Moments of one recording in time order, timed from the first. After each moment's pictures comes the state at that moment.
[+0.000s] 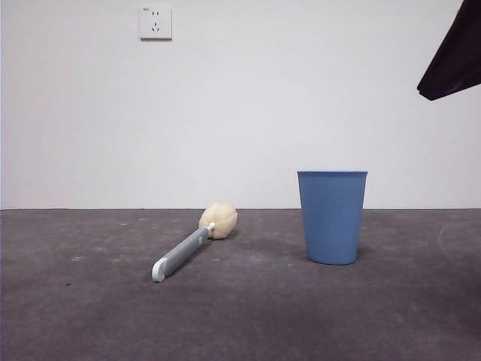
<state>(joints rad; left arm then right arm) 0.02 0.05 0.04 -0.06 0.07 -0.03 0.63 0.74 0.68 -0.73 -0.39 0.19</state>
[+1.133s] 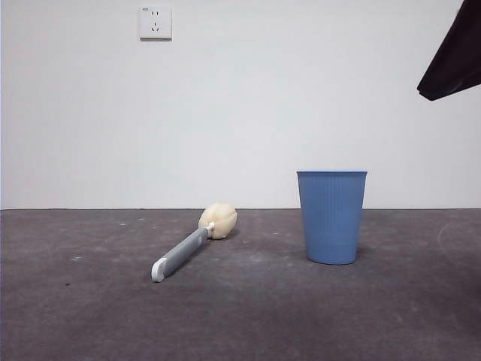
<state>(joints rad) 0.02 0.00 0.03 -0.21 0.07 -0.03 0.63 0.74 0.68 -0.73 -0.39 0.18</state>
